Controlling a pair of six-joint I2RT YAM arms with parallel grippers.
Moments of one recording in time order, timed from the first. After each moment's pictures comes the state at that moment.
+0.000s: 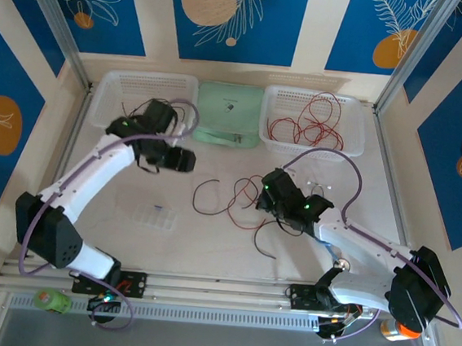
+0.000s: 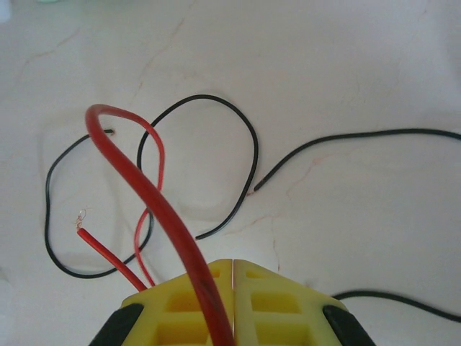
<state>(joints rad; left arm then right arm) -0.45 1.45 1.31 -1.04 0.16 -0.24 0.75 1.17 0.76 -0.51 0.24 0.84</state>
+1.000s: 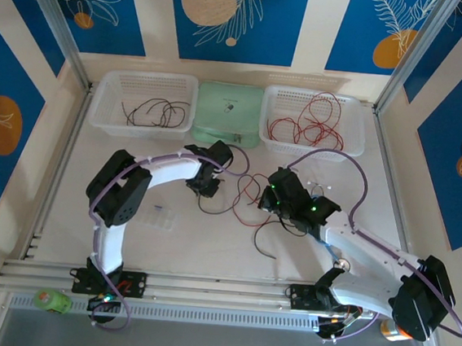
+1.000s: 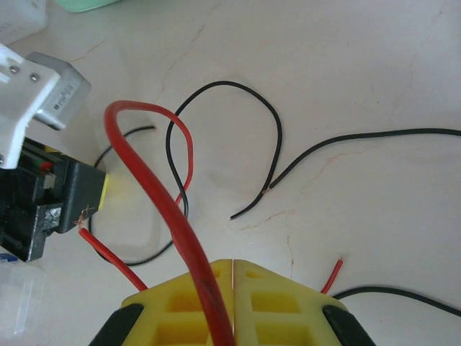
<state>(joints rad) -0.69 1.96 1.32 -0.74 -0.14 -0.23 0.74 1.10 0.74 -0.50 0.18 0.83</state>
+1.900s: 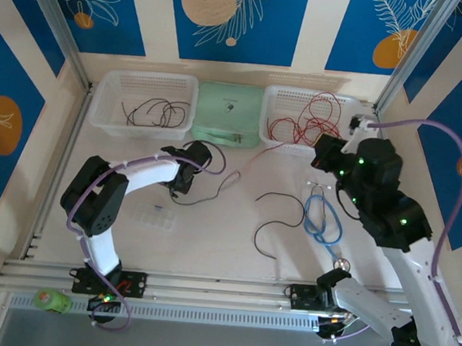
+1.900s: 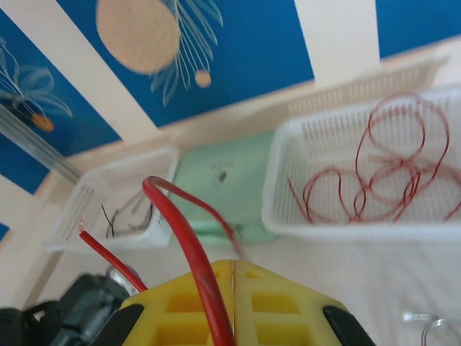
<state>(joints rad) -0.59 1.78 1.13 -0.77 -0.47 -0.29 0.49 0.88 1.35 -0.75 0.21 0.48</state>
